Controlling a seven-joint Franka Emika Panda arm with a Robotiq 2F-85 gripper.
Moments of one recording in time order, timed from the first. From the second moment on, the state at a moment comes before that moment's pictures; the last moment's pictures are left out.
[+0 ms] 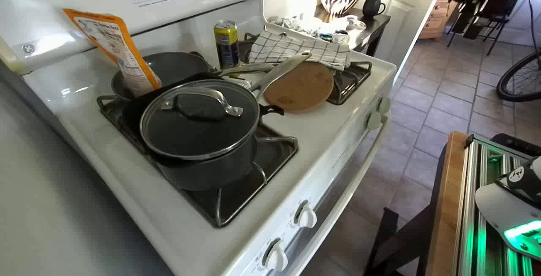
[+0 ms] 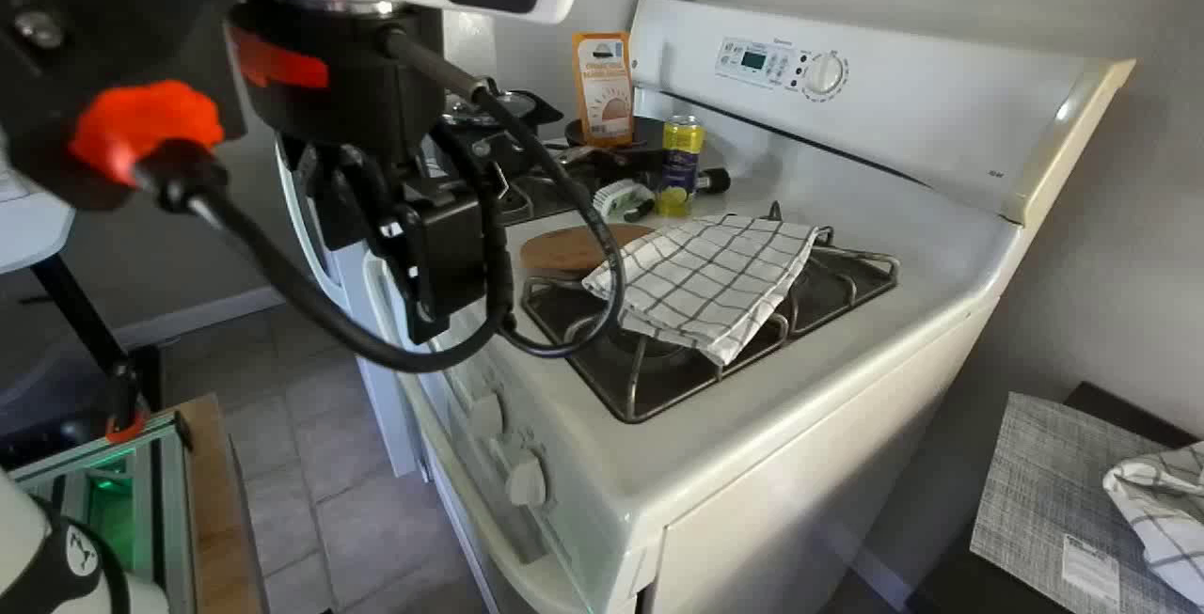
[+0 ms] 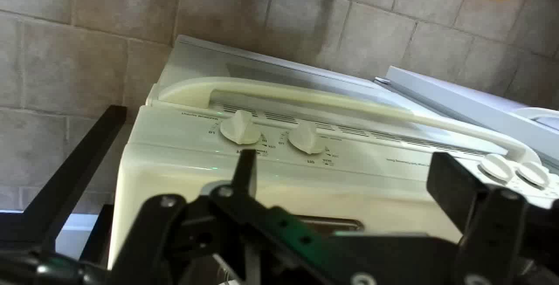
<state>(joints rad) -0.07 -0.83 -0.36 -2.64 -0.07 1.78 -0.51</state>
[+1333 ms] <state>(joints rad) -0.09 -0.74 -0.24 -2.67 0.30 1.99 -0.04</state>
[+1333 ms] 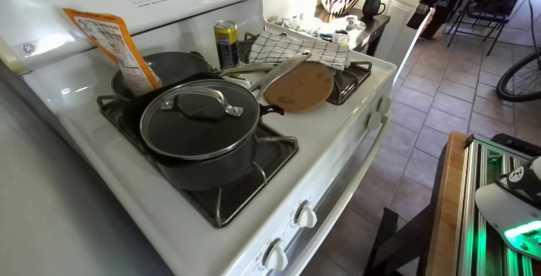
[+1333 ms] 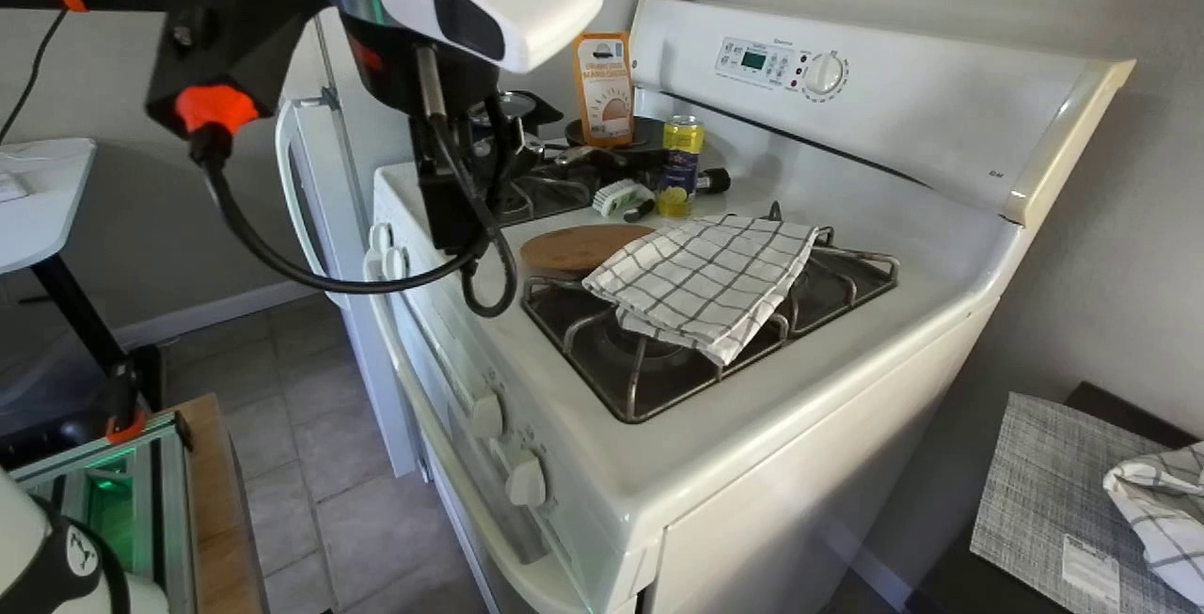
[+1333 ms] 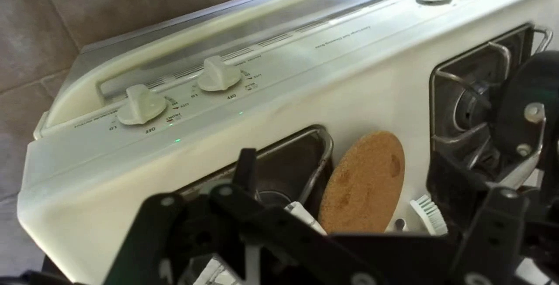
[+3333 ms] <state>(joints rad) 0.01 -0.30 -0.11 -2.62 0.72 2.48 0.06</state>
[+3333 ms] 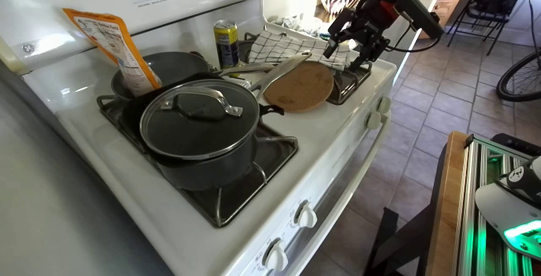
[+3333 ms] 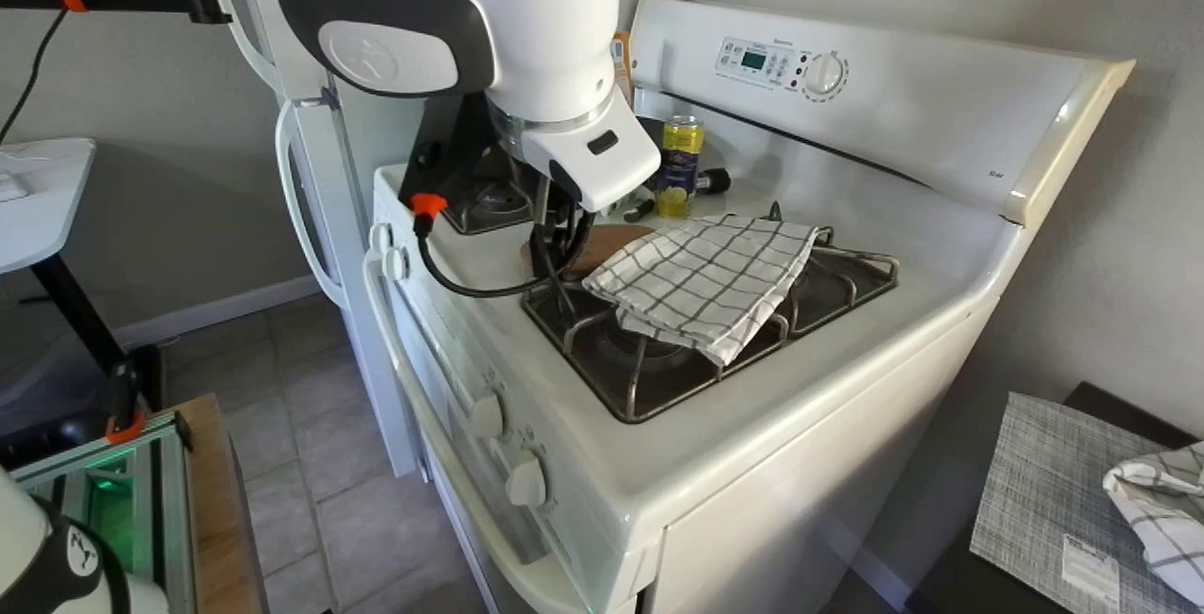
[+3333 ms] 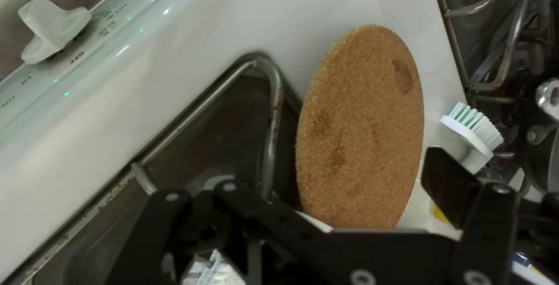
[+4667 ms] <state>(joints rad) 0.02 -0.22 -0.08 -2.58 0.89 2.56 -0.04</state>
